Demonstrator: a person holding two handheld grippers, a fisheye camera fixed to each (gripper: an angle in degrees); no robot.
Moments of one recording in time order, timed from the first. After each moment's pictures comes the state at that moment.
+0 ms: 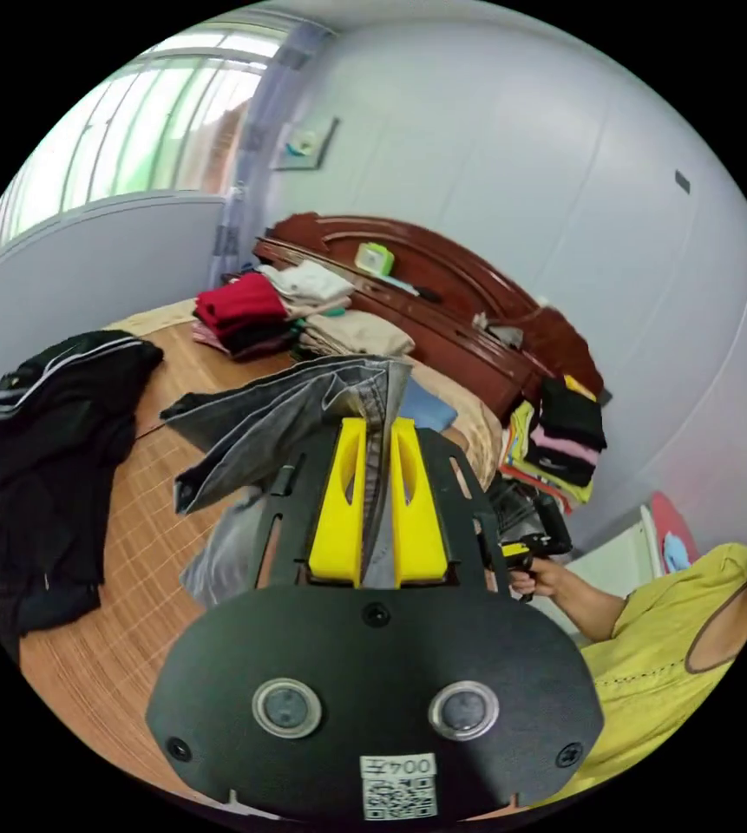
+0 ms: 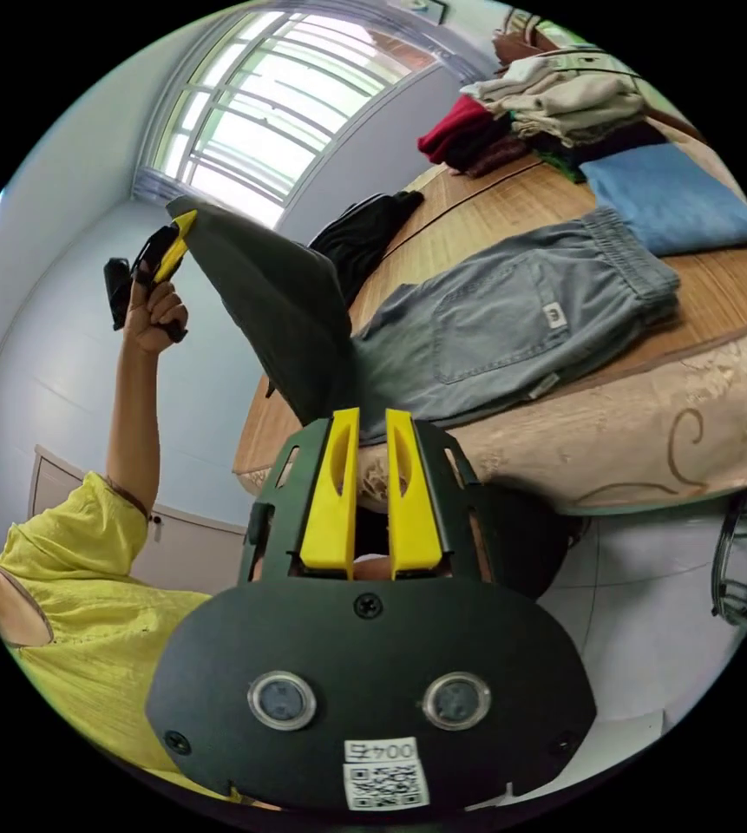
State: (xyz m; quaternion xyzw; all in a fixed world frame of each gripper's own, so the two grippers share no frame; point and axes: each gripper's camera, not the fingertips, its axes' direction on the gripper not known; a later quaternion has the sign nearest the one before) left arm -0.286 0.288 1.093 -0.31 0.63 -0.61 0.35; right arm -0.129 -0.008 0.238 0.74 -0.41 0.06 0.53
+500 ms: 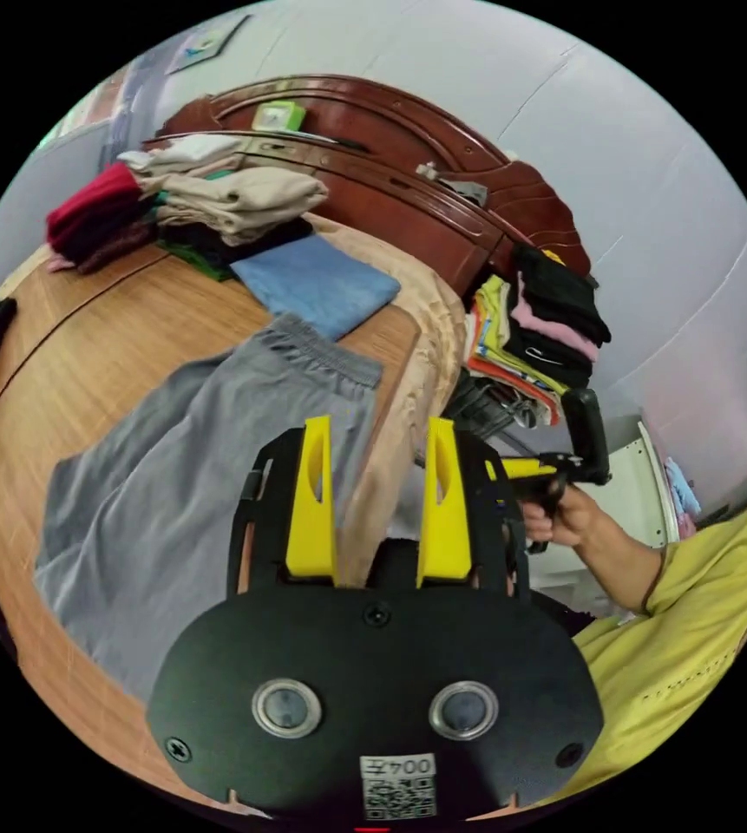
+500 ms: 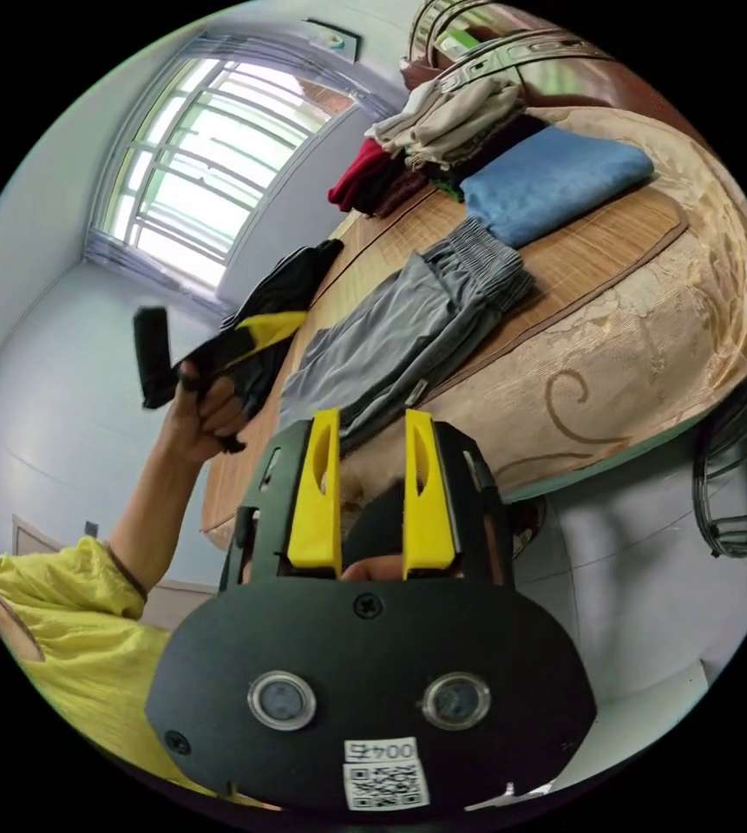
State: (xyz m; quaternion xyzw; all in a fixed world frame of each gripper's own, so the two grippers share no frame) left arm -0.043 0.023 0.977 -0.30 0.75 -0.53 0.27; right arm -0.076 -0.033 0.272 0.74 -0.43 0.19 0.49
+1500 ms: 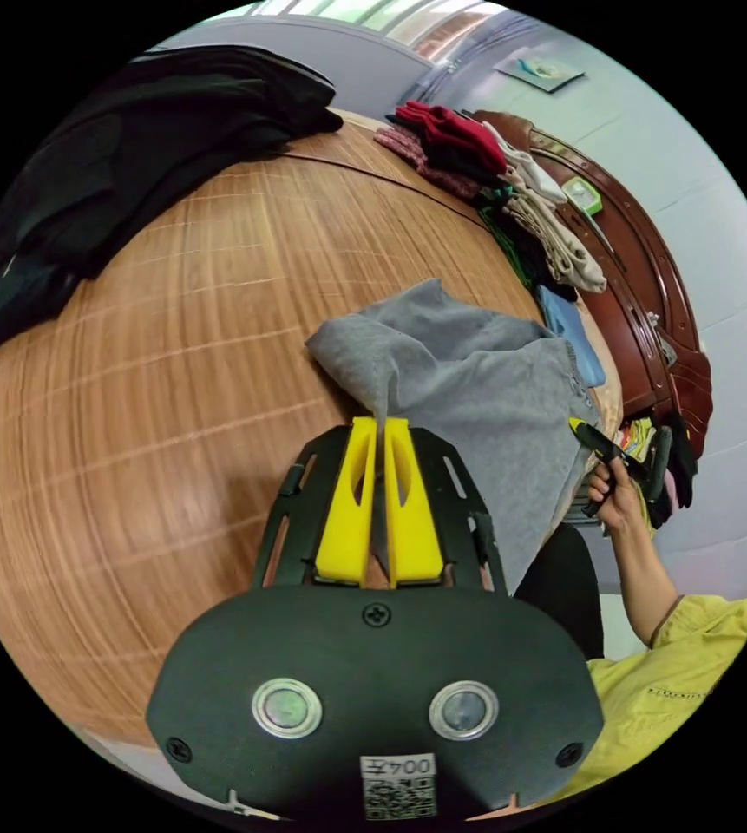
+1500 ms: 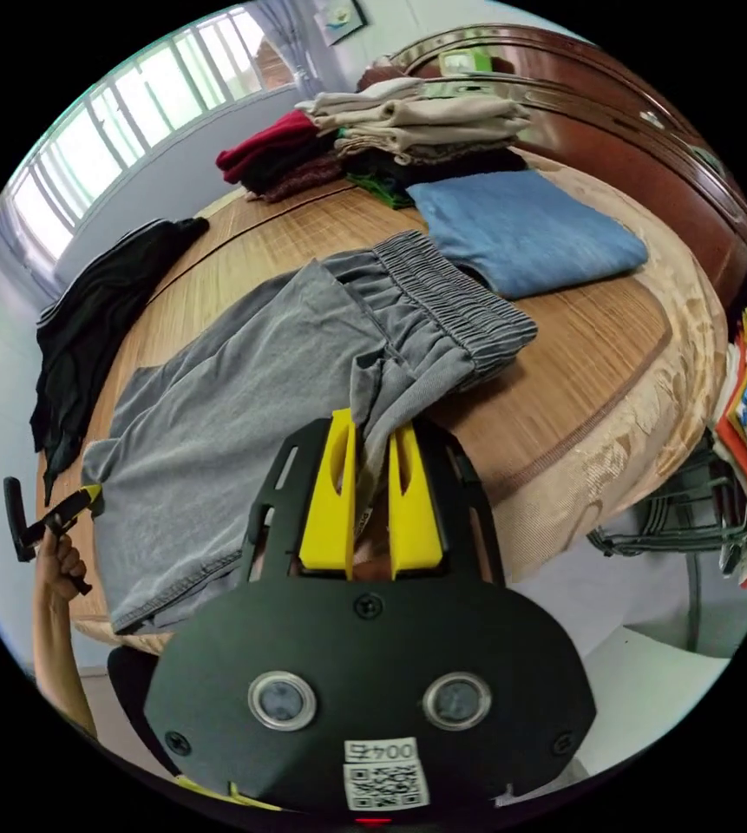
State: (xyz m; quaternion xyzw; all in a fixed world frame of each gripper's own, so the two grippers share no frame) left arm 0.049 0.471 0.736 -0.56 0.57 -0.58 0.17; right arm -0.056 -0.254 0.071 0.65 -0.25 0.41 0.59
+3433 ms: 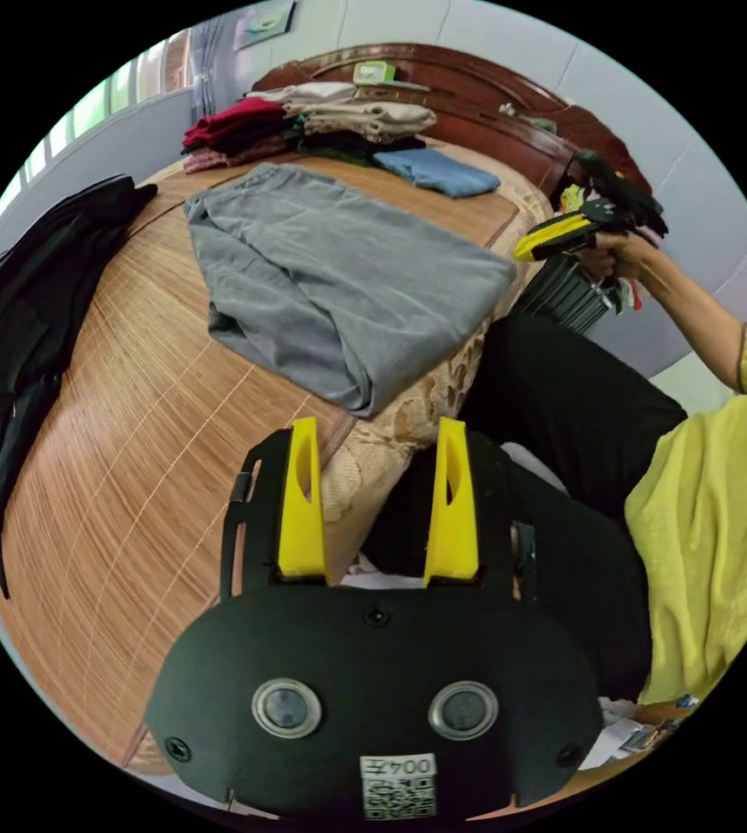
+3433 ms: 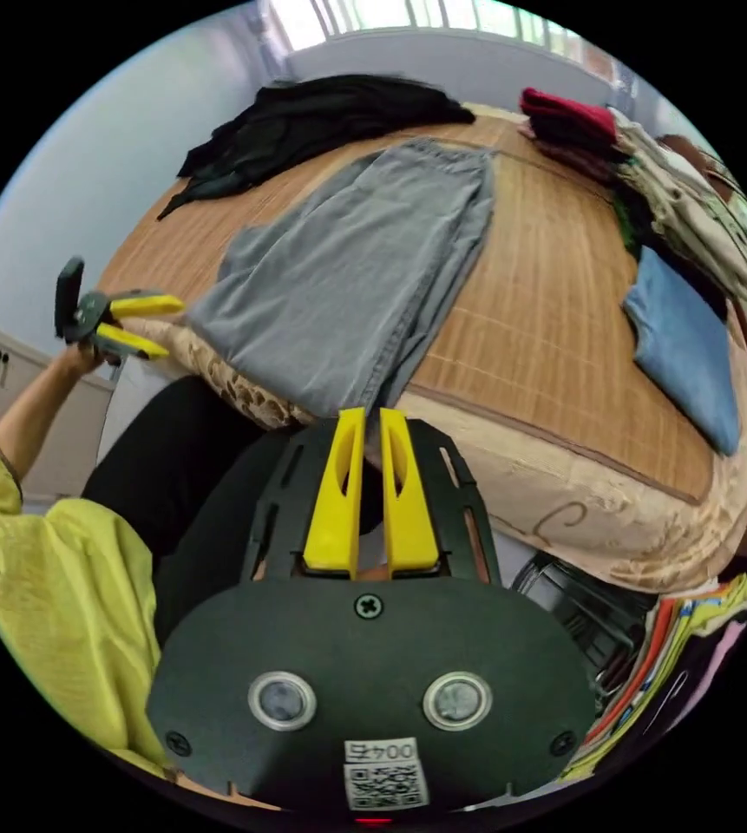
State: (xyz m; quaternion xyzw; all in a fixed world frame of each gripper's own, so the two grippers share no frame) left arm -0.177 0.359 0.645 -0.38 0.79 -0.38 0.29; right arm -0.161 -0.360 0.166 0.66 -0.11 0.08 0.74
